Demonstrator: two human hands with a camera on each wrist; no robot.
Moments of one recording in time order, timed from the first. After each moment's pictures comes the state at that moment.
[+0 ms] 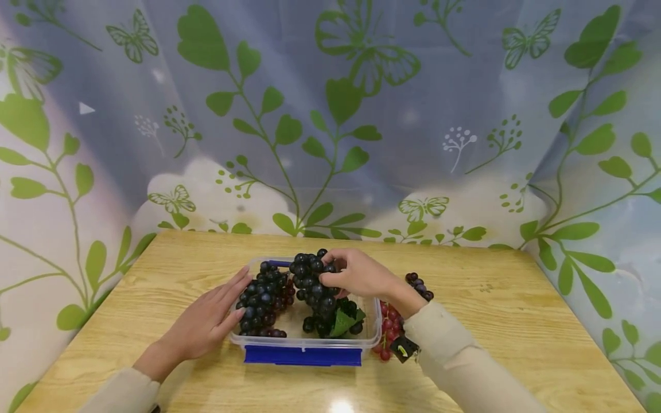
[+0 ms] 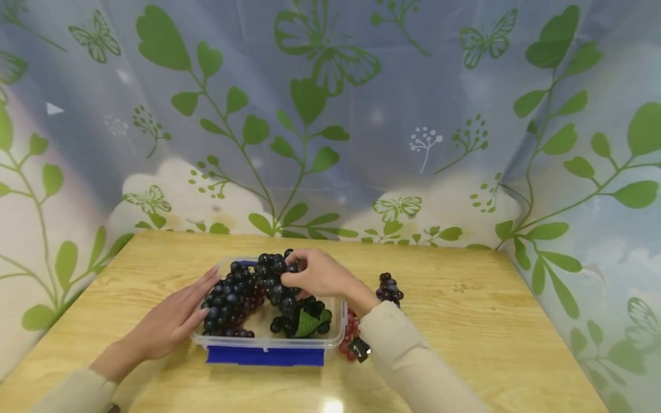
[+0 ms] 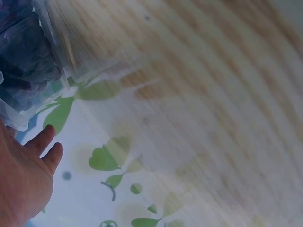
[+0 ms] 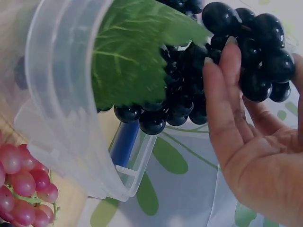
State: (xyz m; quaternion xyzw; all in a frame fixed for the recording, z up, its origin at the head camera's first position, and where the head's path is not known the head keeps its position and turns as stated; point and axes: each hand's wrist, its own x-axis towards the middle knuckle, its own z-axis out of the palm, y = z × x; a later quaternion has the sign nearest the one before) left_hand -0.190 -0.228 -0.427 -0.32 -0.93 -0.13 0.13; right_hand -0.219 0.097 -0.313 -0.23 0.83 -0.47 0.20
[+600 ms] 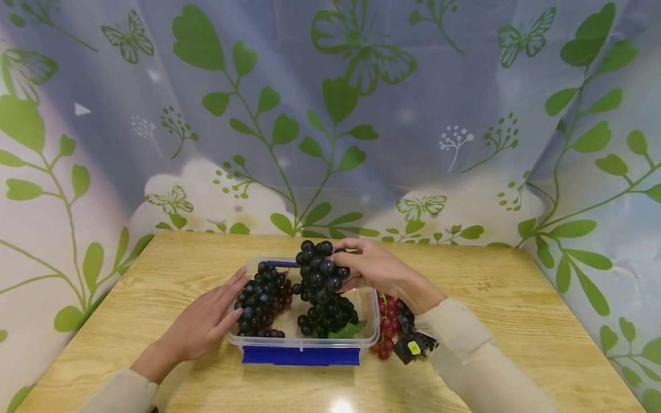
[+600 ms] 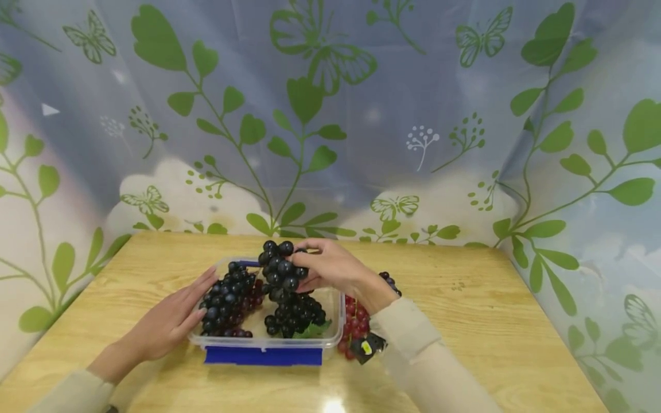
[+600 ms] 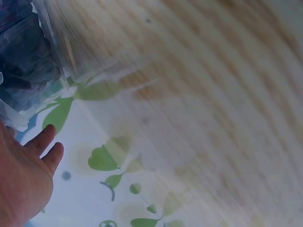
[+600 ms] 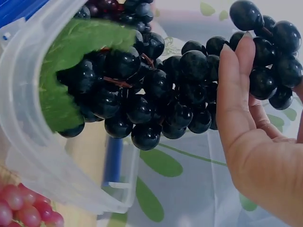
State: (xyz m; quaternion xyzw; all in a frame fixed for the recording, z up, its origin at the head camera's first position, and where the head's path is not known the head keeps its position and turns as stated) left_hand -0.191 -0.228 -0.427 -0.32 -0.93 -0.14 0.12; right_hand -0.218 0.114 -0.295 -0.13 0.68 -0.67 0.28
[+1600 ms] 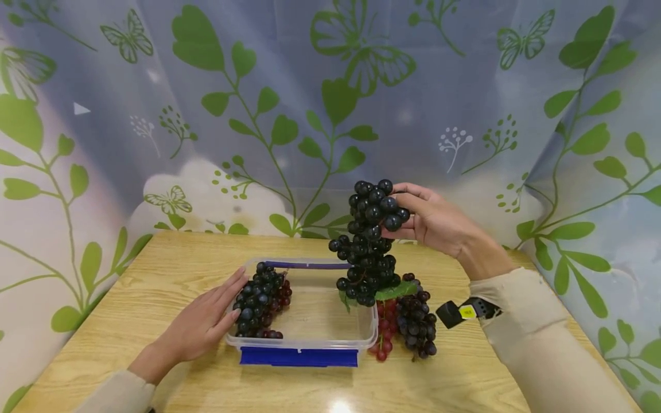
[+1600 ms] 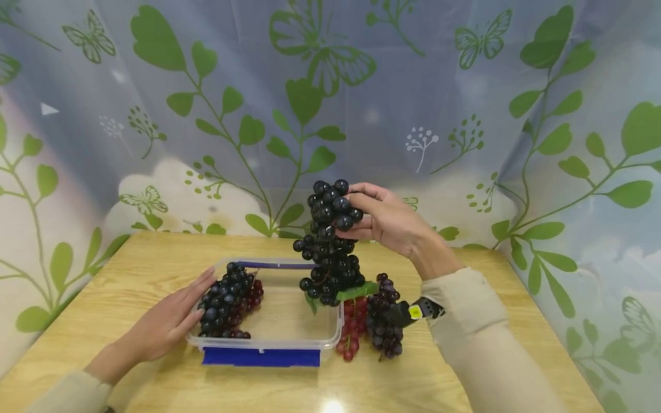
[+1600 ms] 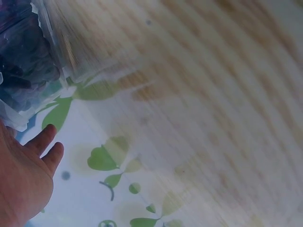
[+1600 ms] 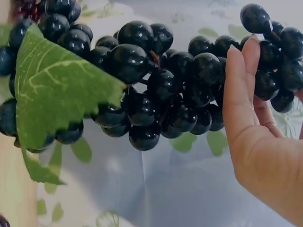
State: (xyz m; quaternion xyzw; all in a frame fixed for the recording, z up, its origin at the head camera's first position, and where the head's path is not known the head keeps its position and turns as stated) left_hand -0.190 -0.228 -0.427 -0.31 -0.93 -0.13 0.12; right_hand -0.231 0.186 -0.222 -0.17 0.58 -0.76 0.23
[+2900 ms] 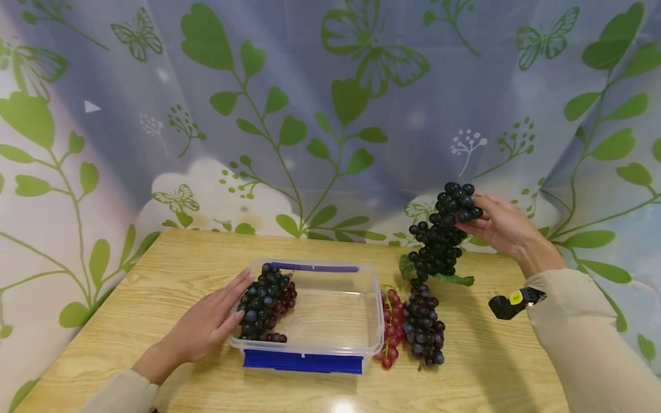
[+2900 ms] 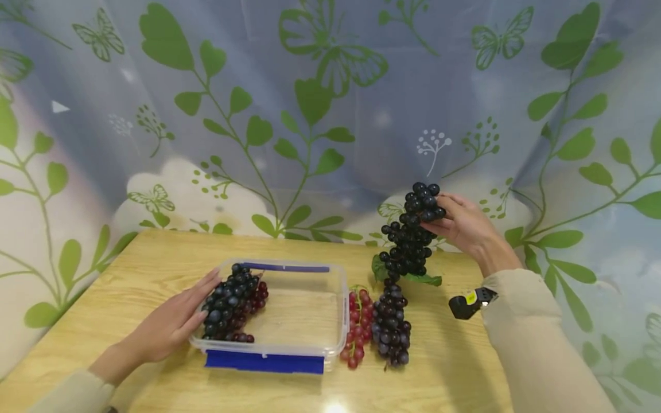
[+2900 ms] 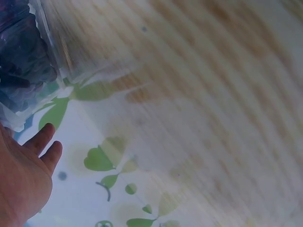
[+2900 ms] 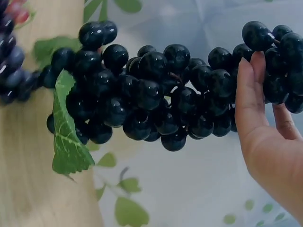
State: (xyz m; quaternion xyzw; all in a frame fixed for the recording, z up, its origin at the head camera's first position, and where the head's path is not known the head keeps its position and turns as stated) left_hand -0.191 -0.229 -0.430 -0.31 -0.93 -0.14 0.13; right_hand -0.291 0.301 -0.269 -0.03 0.62 -0.77 0.13
